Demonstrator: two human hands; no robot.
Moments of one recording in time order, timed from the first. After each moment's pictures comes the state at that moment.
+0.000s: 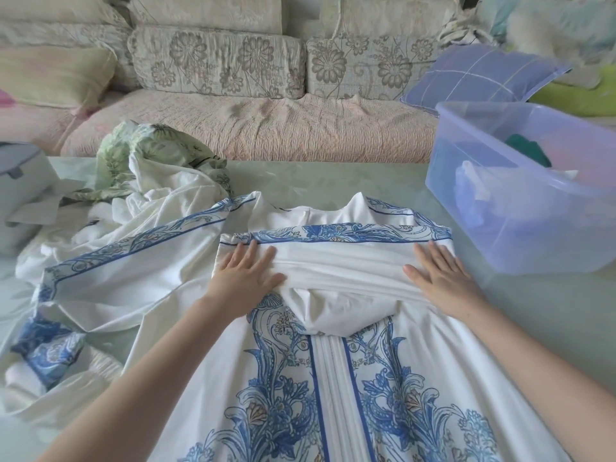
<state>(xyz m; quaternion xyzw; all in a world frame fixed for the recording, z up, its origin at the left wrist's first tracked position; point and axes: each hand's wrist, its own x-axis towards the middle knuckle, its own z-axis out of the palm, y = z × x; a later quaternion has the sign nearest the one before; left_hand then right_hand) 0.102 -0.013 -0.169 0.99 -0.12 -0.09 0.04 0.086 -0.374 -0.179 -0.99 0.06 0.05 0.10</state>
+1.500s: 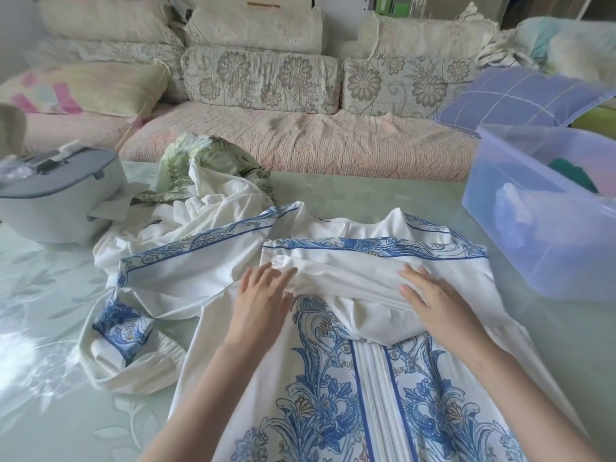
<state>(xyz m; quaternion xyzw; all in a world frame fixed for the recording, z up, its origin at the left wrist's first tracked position) 0.037 0.009 -0.164 0.97 -0.10 0.15 0.16 0.033 -0.269 -0.131 -0.97 -0.05 -0.04 0.24</state>
